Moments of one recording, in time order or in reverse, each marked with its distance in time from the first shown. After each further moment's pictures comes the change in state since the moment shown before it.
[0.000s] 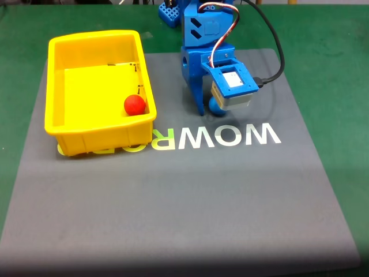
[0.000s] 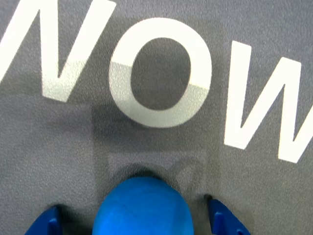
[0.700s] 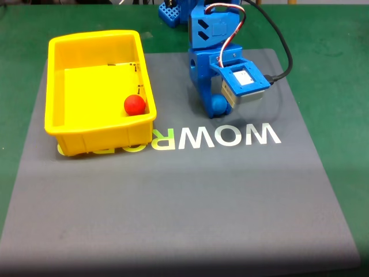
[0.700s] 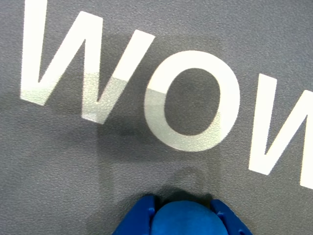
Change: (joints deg) arm -1.0 -1.1 -0.3 -2.2 0.1
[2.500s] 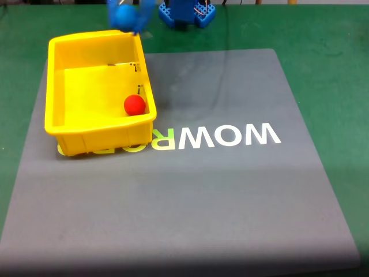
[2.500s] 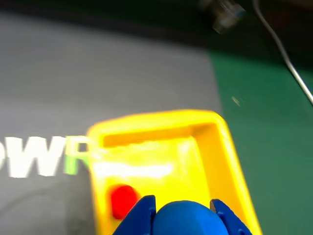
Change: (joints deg) arm 27.4 33.5 -3.7 8.2 -9.8
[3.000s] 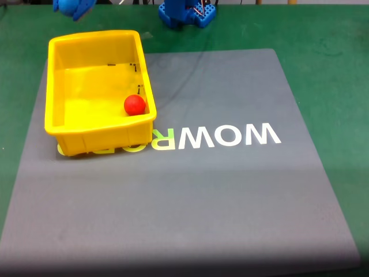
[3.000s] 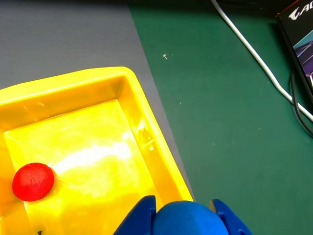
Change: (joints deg) arm 14.0 0.0 0.0 0.4 -2.5
